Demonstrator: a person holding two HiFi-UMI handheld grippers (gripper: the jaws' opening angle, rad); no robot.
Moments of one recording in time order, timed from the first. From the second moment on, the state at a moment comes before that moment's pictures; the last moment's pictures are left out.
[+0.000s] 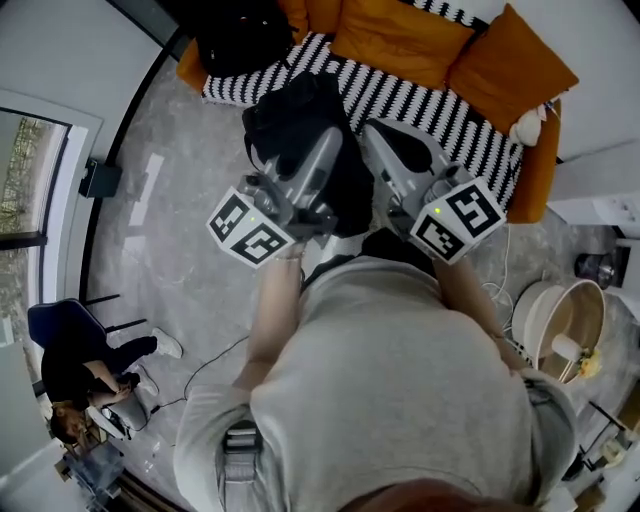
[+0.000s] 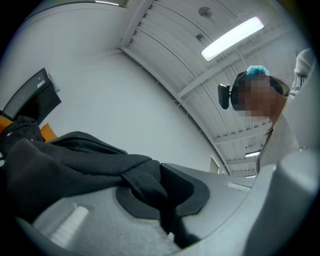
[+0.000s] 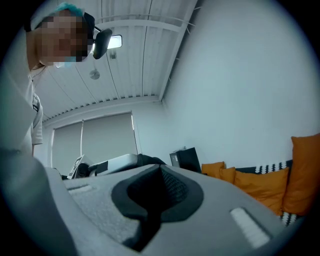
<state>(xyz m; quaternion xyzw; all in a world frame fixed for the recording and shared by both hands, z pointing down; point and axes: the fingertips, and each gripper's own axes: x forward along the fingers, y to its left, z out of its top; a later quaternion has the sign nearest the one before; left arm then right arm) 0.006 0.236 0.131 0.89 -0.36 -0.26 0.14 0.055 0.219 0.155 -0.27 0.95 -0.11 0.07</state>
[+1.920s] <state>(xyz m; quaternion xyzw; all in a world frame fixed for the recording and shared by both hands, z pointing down) -0.108 -0.161 0.154 0.88 -0.36 -0.26 0.18 -0.049 -0.178 0.190 -0.30 0.94 -0.17 0.07</state>
